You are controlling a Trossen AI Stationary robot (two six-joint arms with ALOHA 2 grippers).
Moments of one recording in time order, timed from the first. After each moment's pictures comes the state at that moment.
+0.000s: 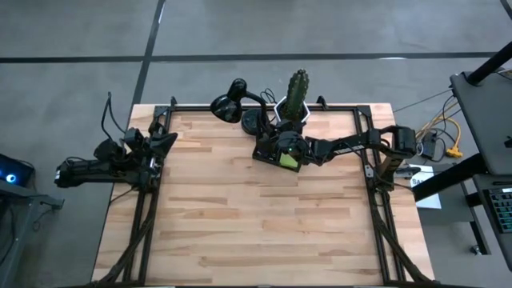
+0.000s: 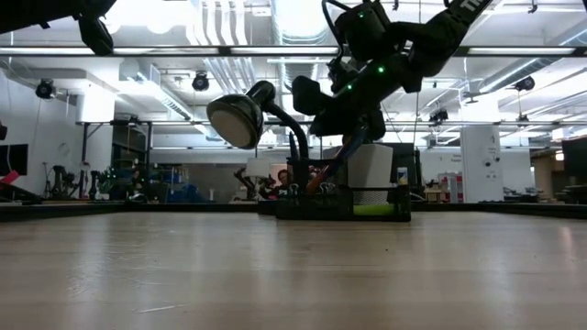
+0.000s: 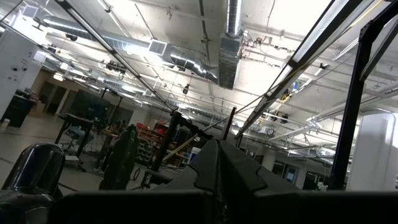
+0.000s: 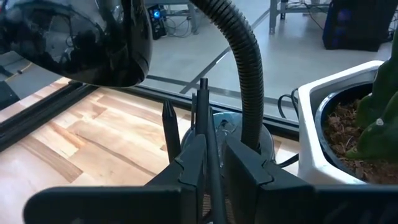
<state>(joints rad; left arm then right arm) 0.02 0.17 0.25 0.40 -0.24 -0.25 -0.16 1.76 0.94 0.40 0.73 0.51</state>
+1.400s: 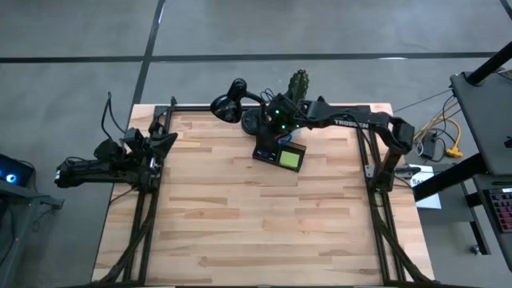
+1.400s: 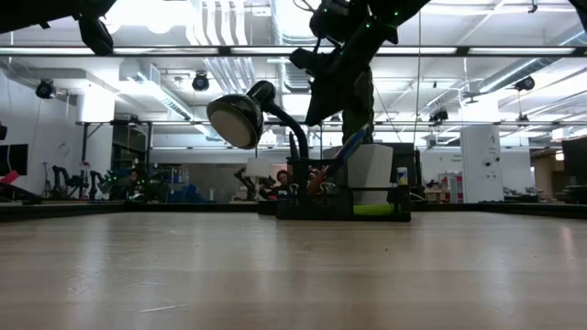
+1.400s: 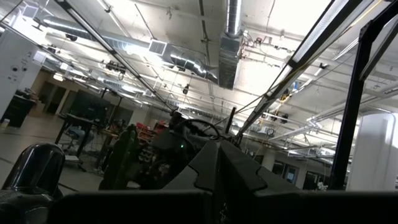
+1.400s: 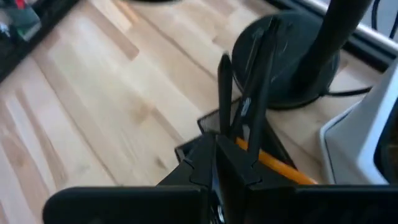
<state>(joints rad) 0.02 0.17 0.26 0.40 -0.24 -0.25 -0.35 1.78 1.48 -0.59 0.00 0.51</state>
